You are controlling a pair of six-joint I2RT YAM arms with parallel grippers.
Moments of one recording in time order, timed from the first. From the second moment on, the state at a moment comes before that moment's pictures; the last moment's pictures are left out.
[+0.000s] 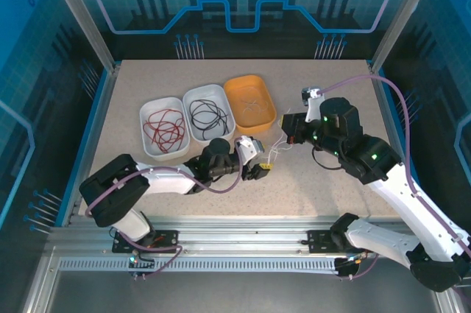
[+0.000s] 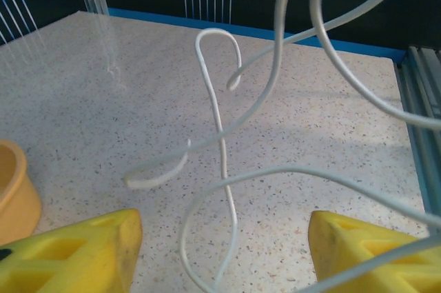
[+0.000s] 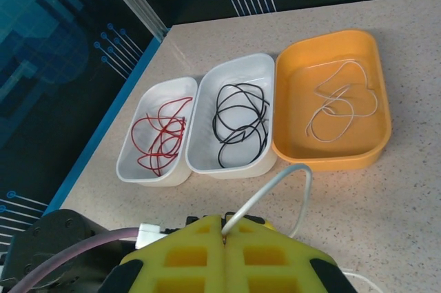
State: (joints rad) left arm -0.84 1.59 0.63 0.71 0.30 0.08; right arm 0.65 0.96 1.20 -0.69 -0.01 0.51
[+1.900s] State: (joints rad) left arm -0.81 1.28 0.41 0.57 -0.03 0.07; right arm 0.57 0.85 1.19 -0.85 0.28 0.50
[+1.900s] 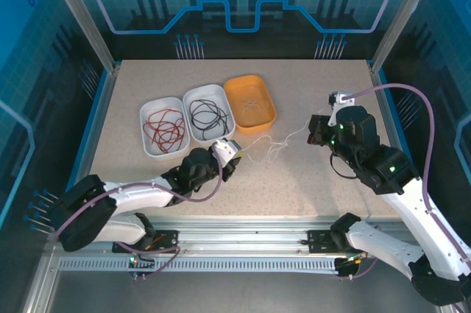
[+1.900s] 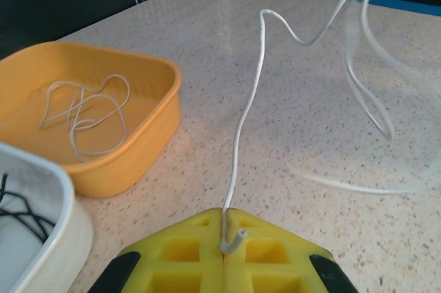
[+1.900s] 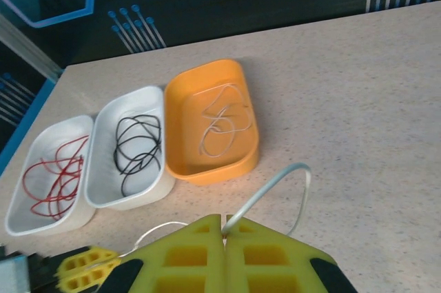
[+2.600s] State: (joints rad) left arm -0.81 0.92 0.34 0.26 -0.16 0.07; right arm 0.40 0.81 1.18 -0.99 0.43 0.48
